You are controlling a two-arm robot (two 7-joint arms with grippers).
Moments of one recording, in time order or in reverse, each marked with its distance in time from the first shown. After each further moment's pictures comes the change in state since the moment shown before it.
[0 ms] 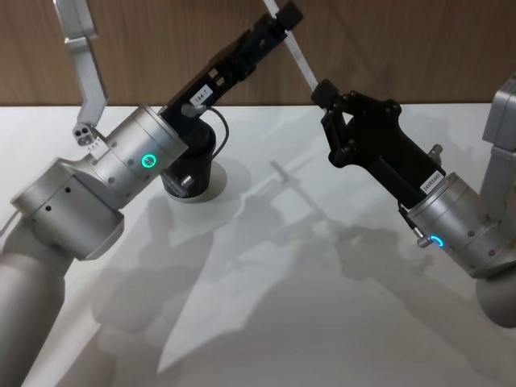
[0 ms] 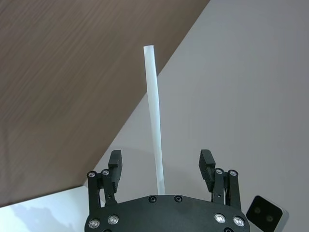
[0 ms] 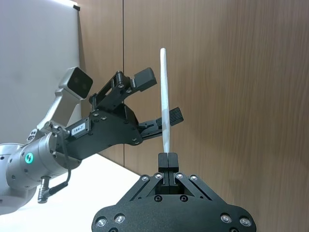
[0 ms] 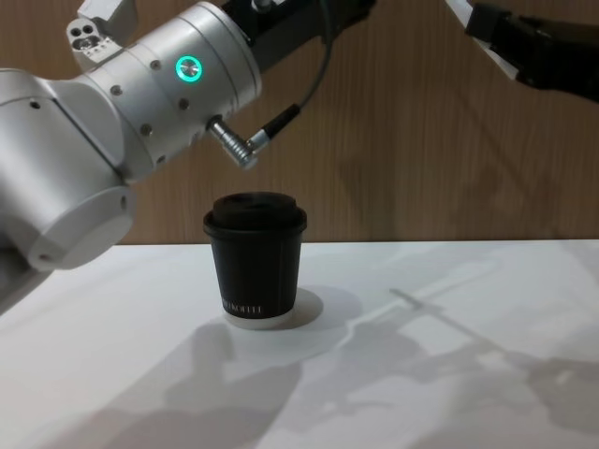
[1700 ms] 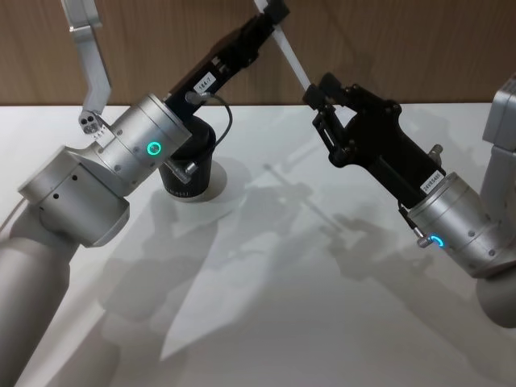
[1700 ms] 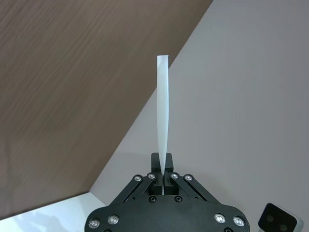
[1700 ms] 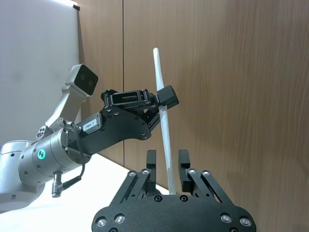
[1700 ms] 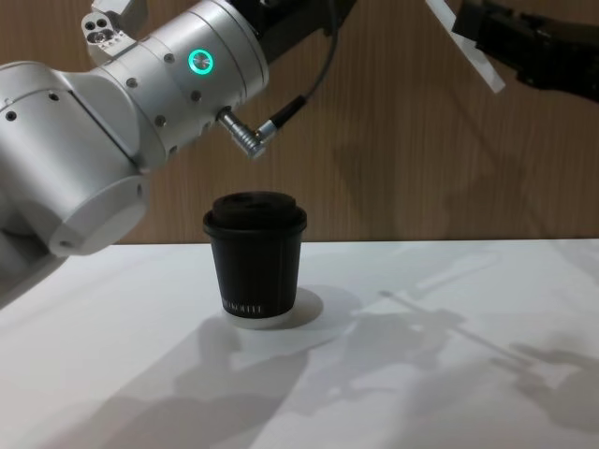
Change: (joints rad) left arm -0.054 0.008 0.038 0.053 -0.019 -0.053 0.002; right arm 0.000 0.000 0.000 0.000 0.000 0.000 0.000
